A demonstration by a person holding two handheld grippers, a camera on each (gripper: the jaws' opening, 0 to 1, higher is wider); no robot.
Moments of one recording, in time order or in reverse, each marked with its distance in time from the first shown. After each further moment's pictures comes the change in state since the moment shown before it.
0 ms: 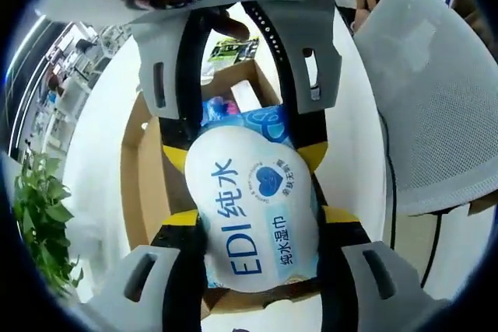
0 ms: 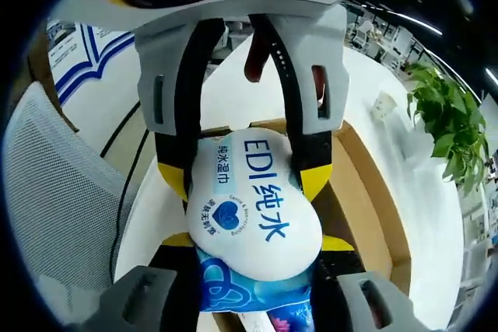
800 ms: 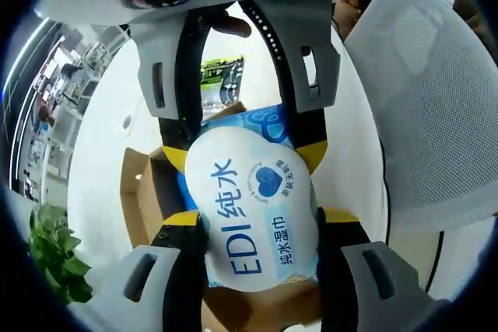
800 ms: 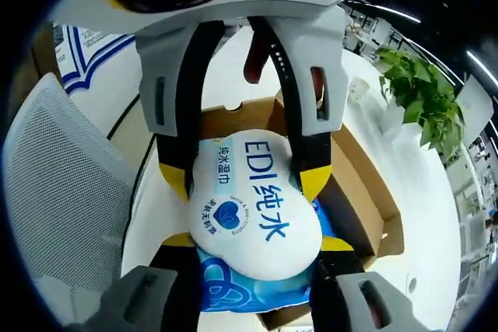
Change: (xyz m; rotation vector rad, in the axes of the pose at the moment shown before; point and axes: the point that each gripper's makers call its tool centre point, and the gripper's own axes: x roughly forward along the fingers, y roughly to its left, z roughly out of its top) left arm 0.018 -0.003 0.062 0.118 -0.003 -0.031; right arm -0.043 0.004 -0.049 0.088 -0.007 -0.074
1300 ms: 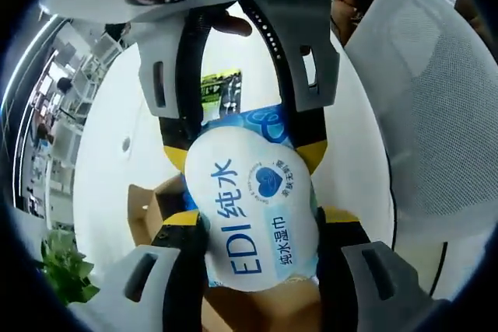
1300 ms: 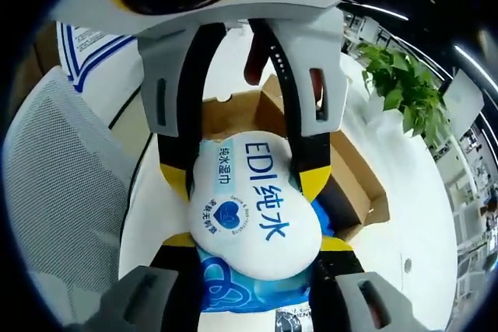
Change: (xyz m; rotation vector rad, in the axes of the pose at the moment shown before) left arm 0.013 0.010 0.039 0.068 -0.003 0.002; right arm -0.028 -0.009 -0.031 0.037 -0.011 -0.057
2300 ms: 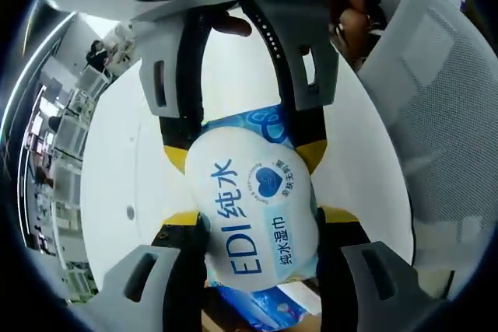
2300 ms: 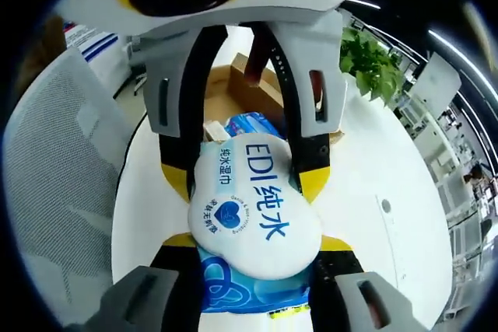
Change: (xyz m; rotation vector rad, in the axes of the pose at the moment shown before) left arm 0.052 0.022 0.118 0.149 -0.045 -0.026; right arm -0.076 -0.019 -0.105 0.095 0.017 -0.116
